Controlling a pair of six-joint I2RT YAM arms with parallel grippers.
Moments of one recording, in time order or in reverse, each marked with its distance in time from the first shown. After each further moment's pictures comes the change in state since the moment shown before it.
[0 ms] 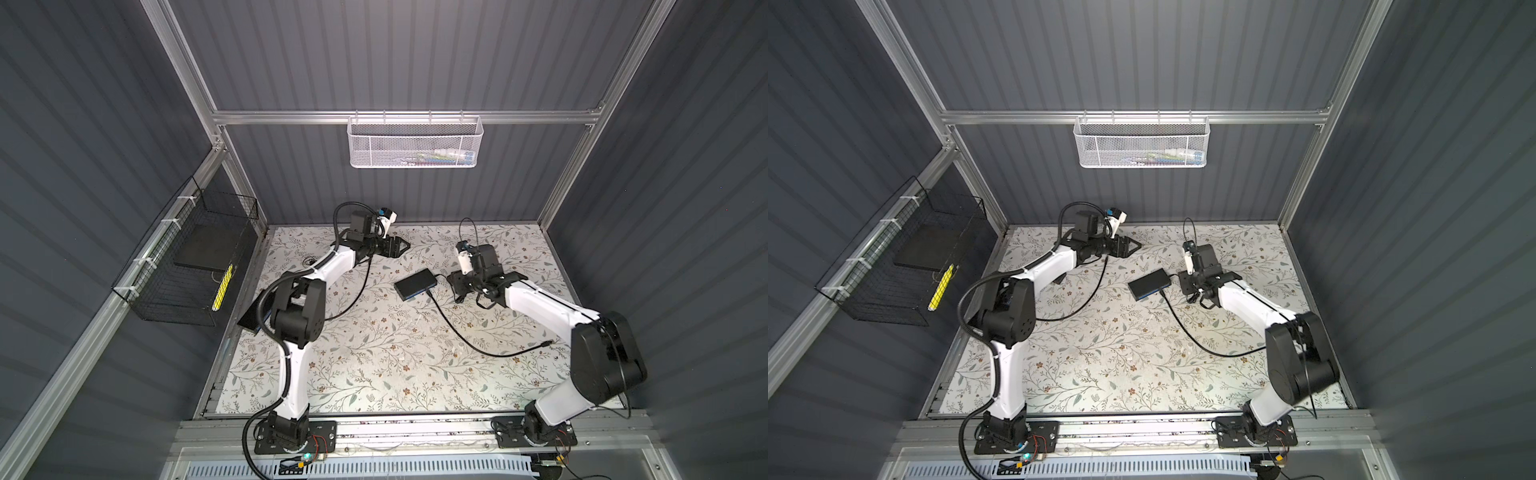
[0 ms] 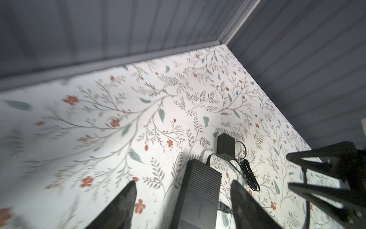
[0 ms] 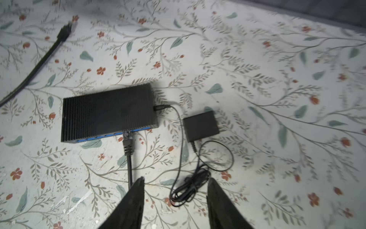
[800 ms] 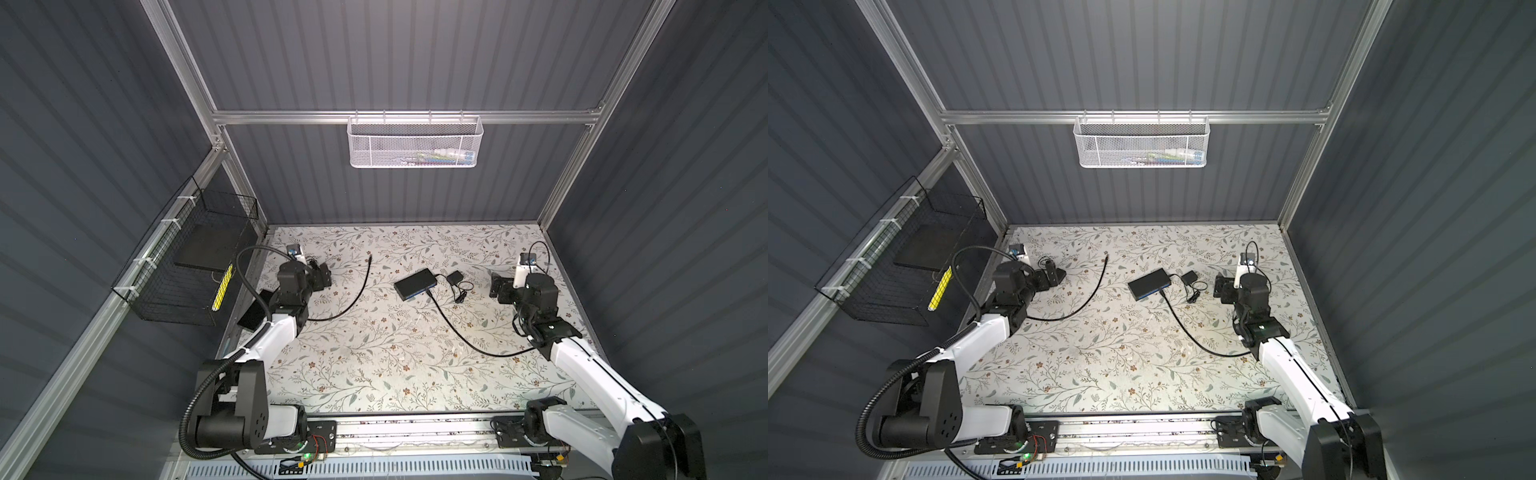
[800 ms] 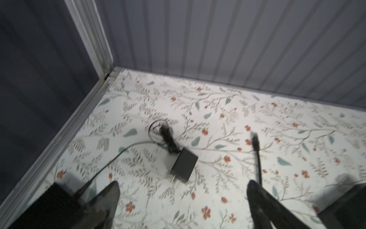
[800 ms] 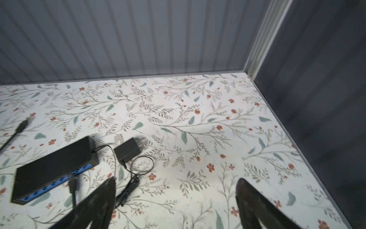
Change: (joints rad) left arm 0.262 -0.690 -1.007 0.423 -0.665 -0.034; right arm -0.207 -0.507 -0.469 0.322 0.160 0.070
